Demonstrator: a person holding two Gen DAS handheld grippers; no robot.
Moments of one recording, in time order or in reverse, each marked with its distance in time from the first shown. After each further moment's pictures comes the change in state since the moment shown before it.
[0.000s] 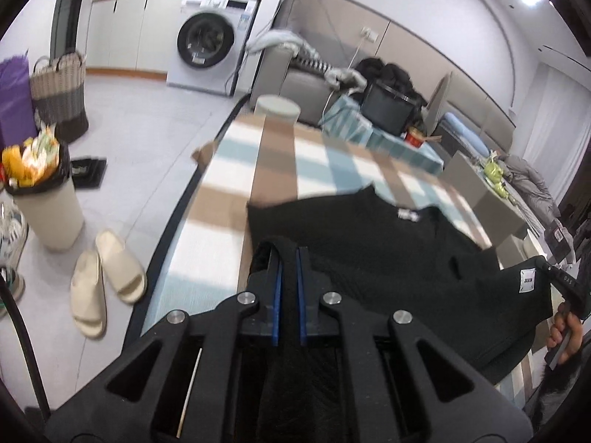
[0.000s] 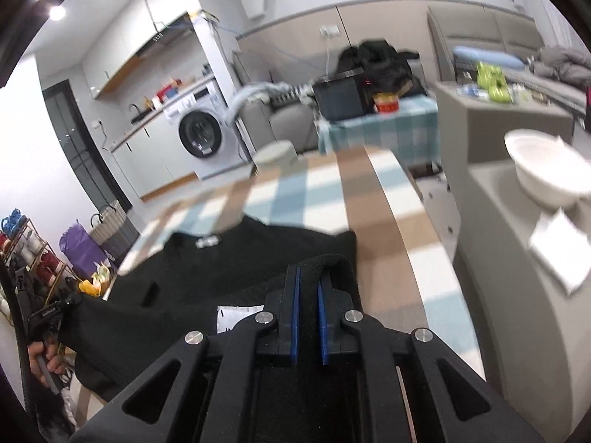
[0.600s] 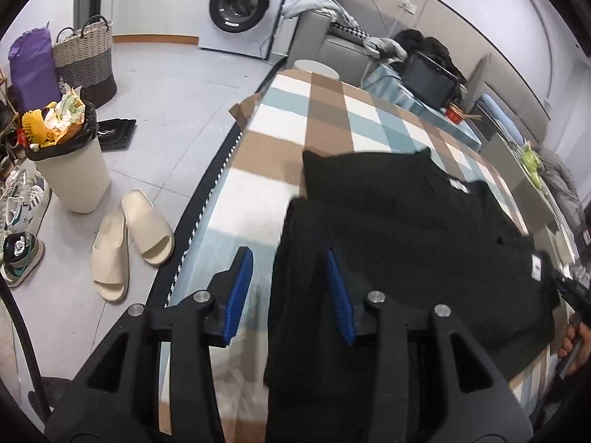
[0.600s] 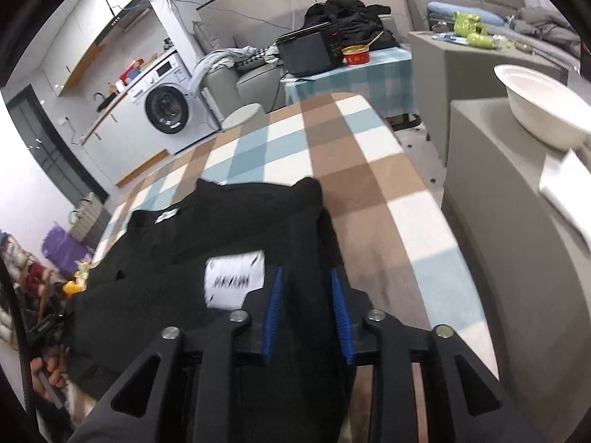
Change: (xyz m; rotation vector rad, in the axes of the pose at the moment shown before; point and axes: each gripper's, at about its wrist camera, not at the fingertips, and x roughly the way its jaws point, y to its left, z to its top) left arm 0.024 0.035 -0.024 -0.057 0.161 0.126; right arm 0.036 -0.038 -0.032 0.132 0.208 -0.051
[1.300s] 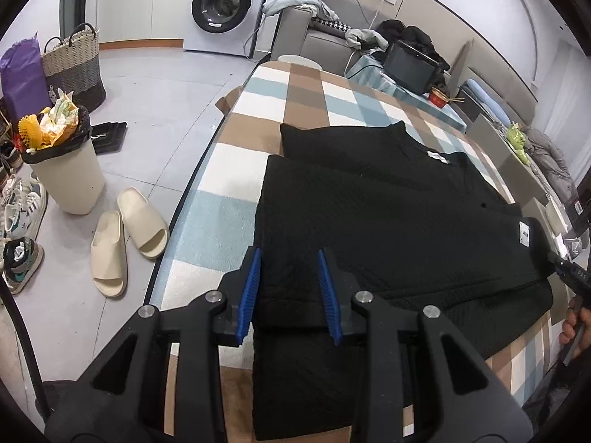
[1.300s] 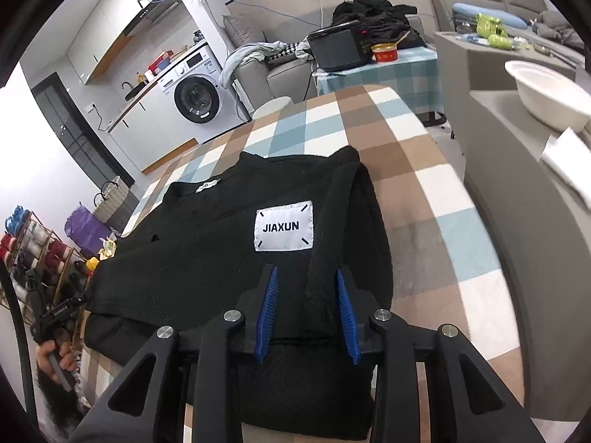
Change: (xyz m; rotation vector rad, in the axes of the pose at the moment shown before) left arm -0.035 -0.014 -0.040 0.054 0.001 -0.021; right arm -0.019 0.020 -0.034 -0.053 0.011 0.066
